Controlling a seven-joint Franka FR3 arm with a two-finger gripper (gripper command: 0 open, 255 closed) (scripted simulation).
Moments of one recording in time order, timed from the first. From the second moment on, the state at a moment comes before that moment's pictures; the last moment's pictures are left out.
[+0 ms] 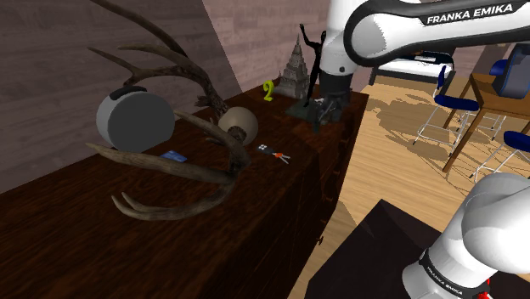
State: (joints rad) arm 0.04 -0.52 0.12 -2.27 -0.02 1.81 0.21
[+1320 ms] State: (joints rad) arm 0.07 -0.12 0.23 -2.16 -0.03 2.10 0.39
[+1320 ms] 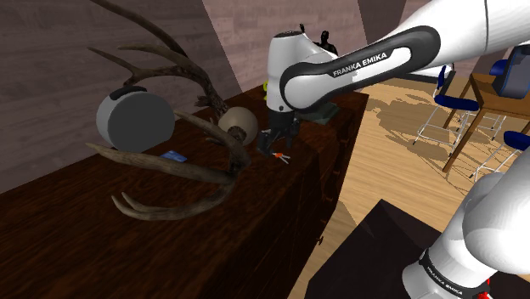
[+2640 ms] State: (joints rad) arm 0.07 -0.15 0.23 -2.08 -0.02 1.99 0.38
